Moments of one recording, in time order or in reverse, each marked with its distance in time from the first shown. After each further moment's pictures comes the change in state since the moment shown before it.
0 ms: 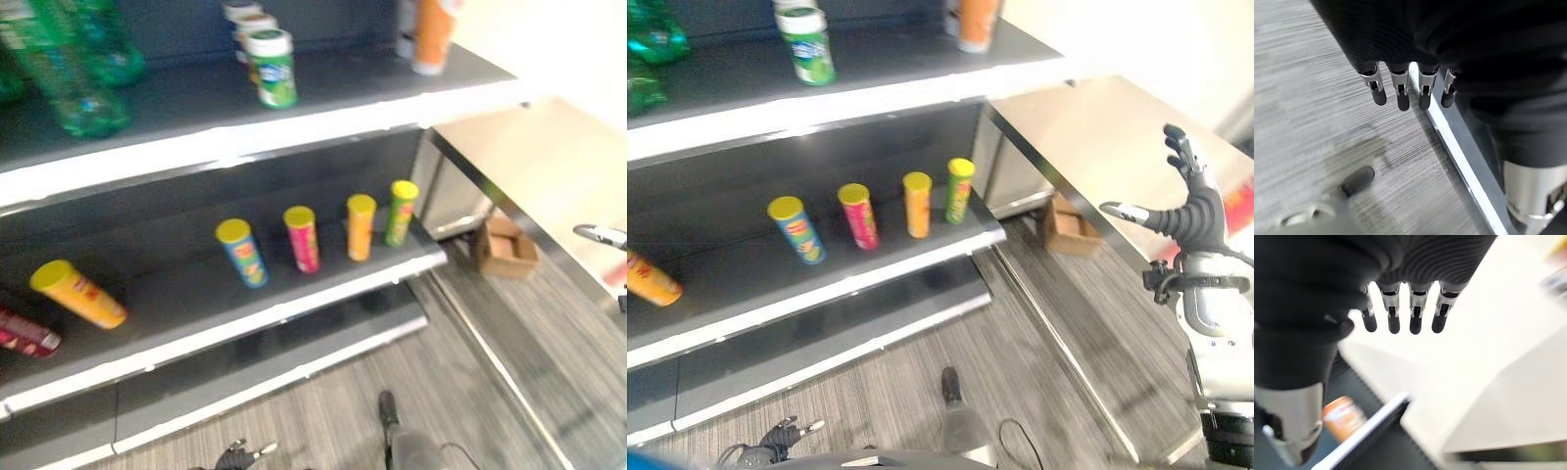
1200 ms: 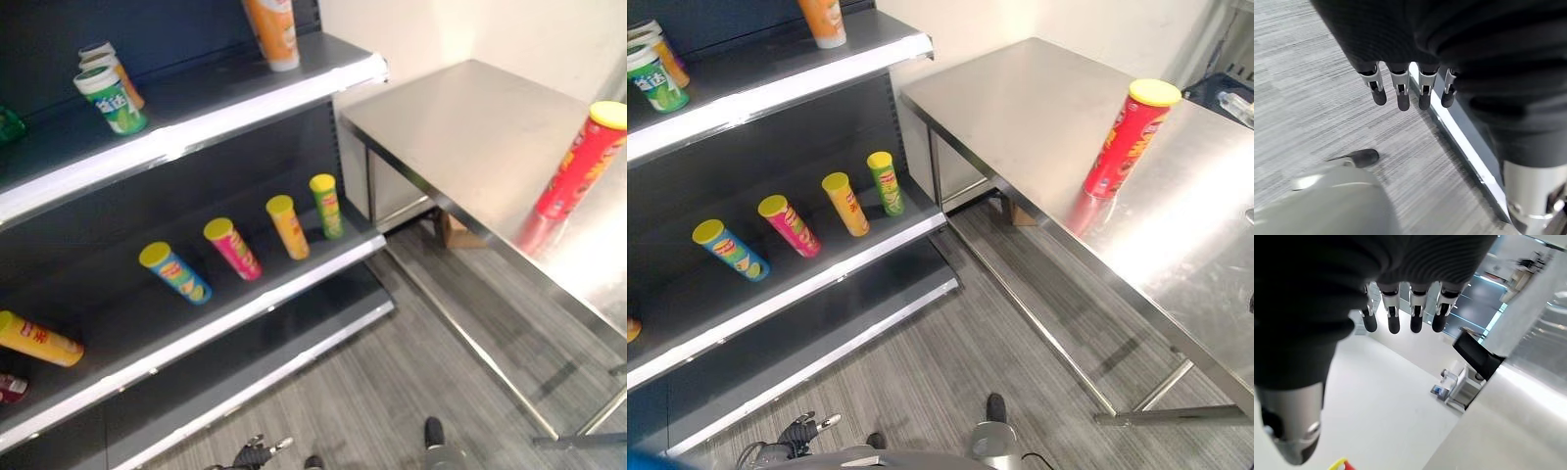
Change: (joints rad) left arm 0.019 -0.071 -0.004 -0.036 -0.023 0.008 -0.002; right arm -0.012 -0.047 -0.221 0.319 0.088 0.035 -0.173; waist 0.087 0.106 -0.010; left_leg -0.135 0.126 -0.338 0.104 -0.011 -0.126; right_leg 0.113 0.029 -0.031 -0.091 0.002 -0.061
